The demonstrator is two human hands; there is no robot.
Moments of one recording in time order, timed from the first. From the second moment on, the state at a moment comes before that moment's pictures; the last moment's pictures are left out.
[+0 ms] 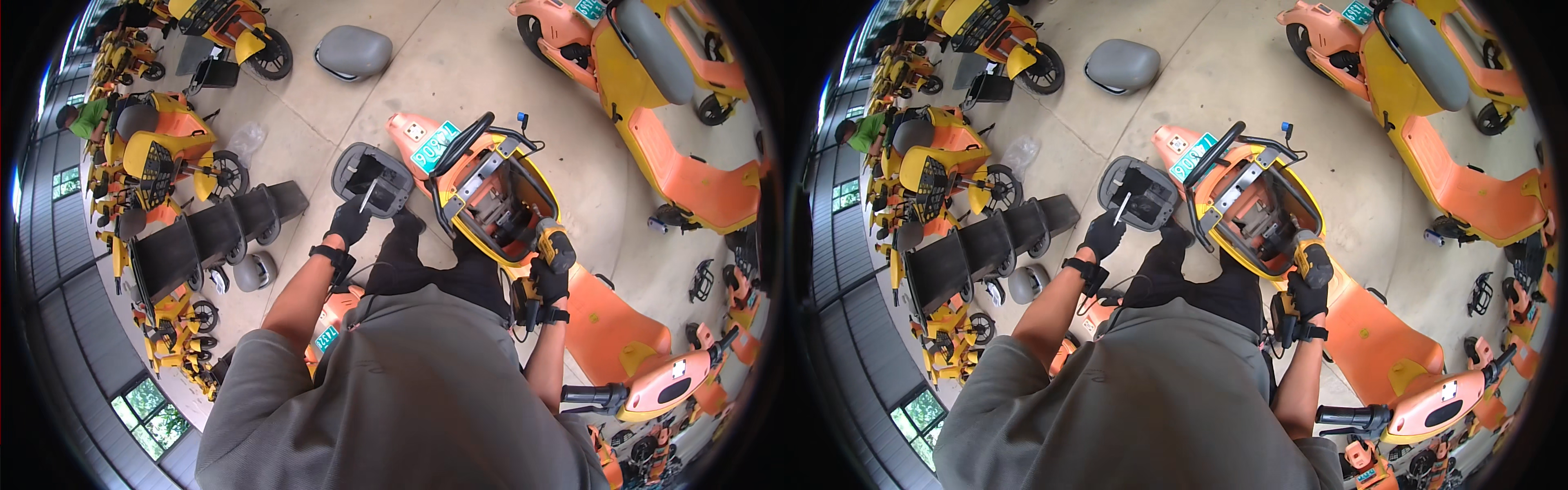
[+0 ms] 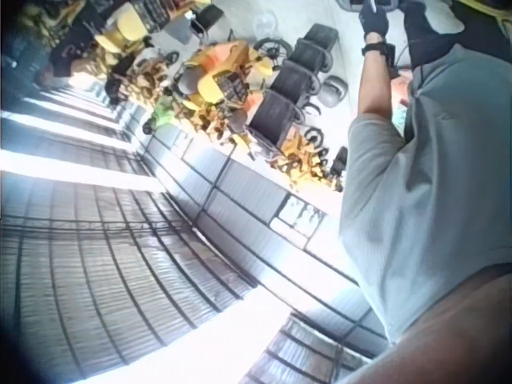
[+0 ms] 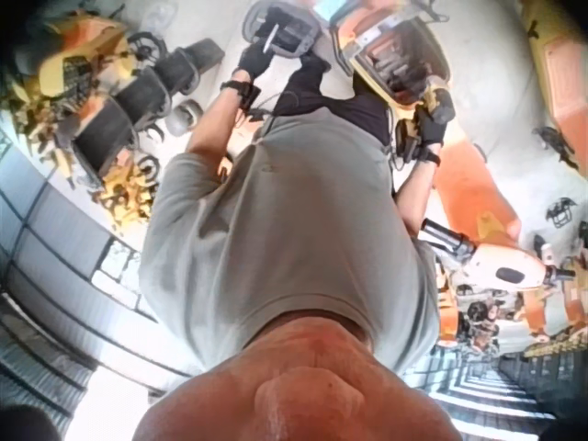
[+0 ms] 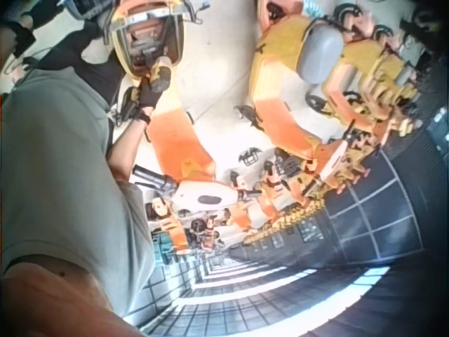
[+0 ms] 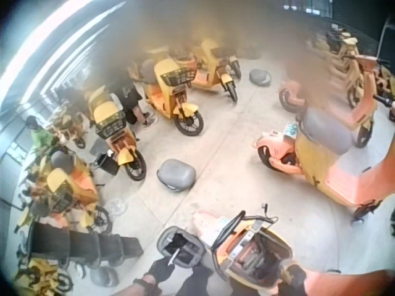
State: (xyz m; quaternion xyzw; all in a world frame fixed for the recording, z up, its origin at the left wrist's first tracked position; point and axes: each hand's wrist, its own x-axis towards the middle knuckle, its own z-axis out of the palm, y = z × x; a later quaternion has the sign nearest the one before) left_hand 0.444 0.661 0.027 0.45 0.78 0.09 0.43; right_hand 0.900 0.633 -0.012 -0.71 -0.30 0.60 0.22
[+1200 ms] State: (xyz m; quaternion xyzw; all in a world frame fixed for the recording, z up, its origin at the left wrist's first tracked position) left_hand 0.437 0.676 0.144 0.34 0.73 0.41 0.43; right_hand 0.880 0.690 0.007 -0.60 -0.36 0.66 0.27
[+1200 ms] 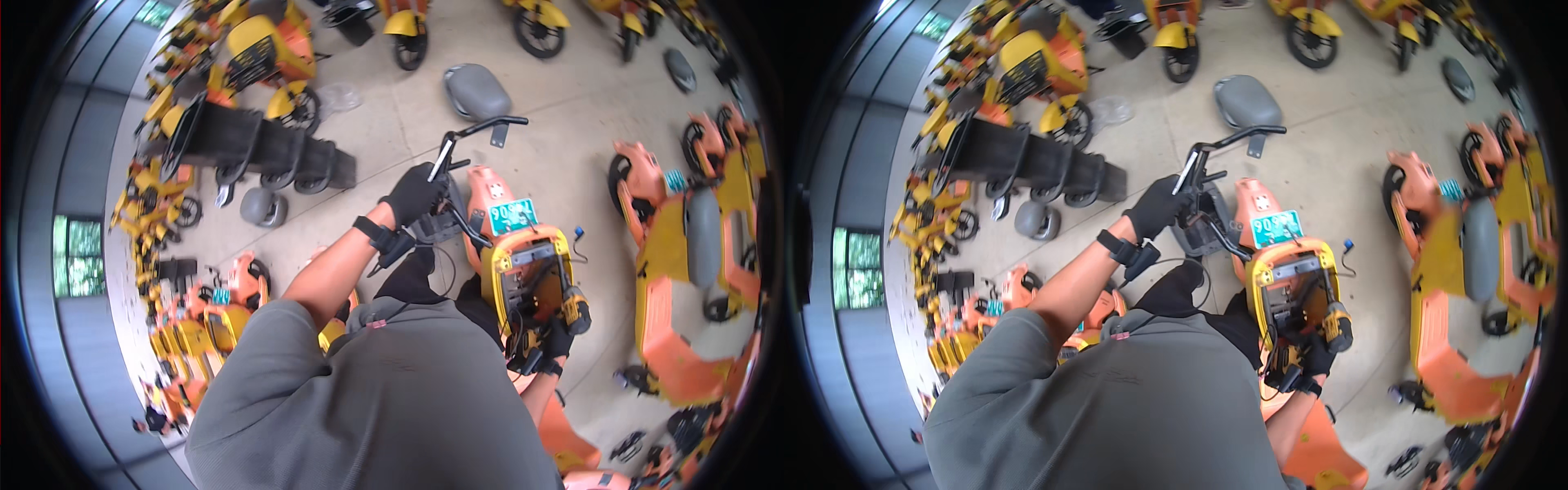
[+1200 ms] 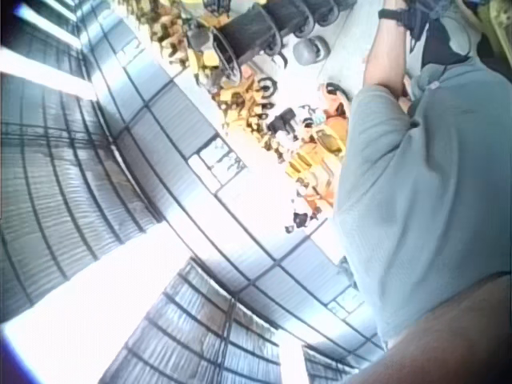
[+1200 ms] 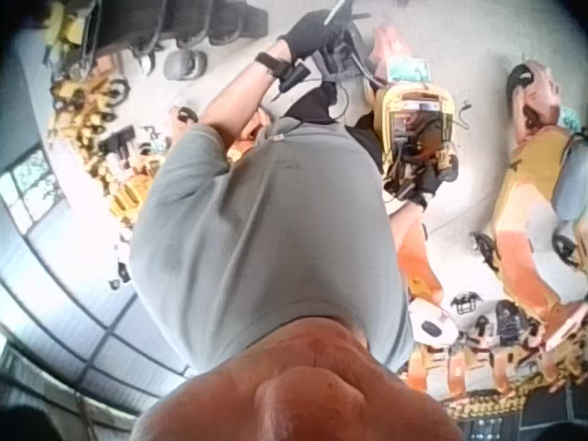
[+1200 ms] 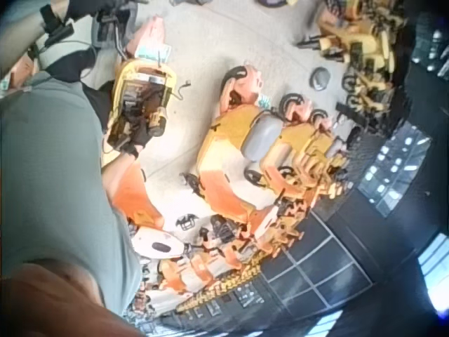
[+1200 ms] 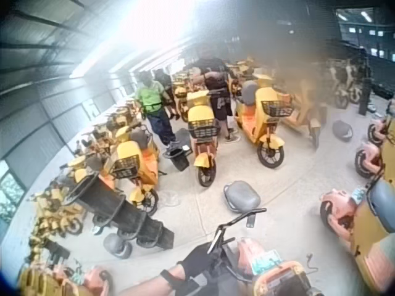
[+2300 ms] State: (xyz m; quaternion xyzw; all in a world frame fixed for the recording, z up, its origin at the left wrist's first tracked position) left_hand 0.192 0.273 -0.101 -0.38 0.72 0.48 0.32; right_hand 0.633 0.614 0.139 -0.59 -0.59 0.54 0.00
